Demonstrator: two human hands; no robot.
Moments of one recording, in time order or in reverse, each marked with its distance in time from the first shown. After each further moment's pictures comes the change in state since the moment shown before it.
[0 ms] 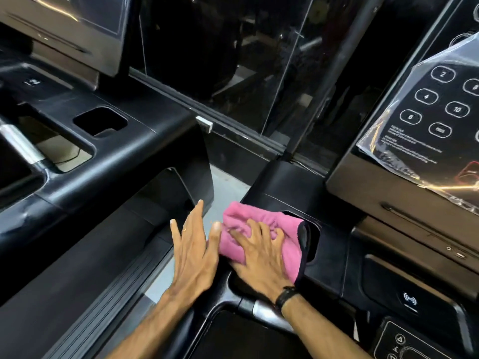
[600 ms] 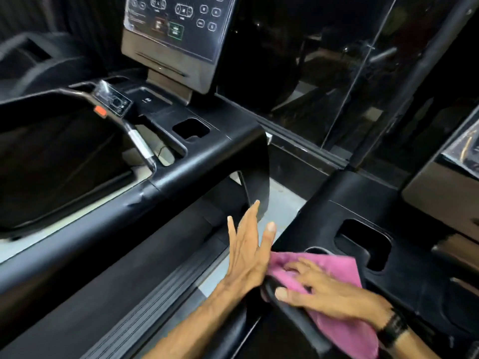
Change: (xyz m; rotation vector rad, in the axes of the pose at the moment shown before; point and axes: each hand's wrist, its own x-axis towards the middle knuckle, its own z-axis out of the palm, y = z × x) left_hand -0.033 0.001 -0.042 -0.039 0.052 0.014; right_hand -0.038 -0.026 -0.079 0.538 -0.825 -0.100
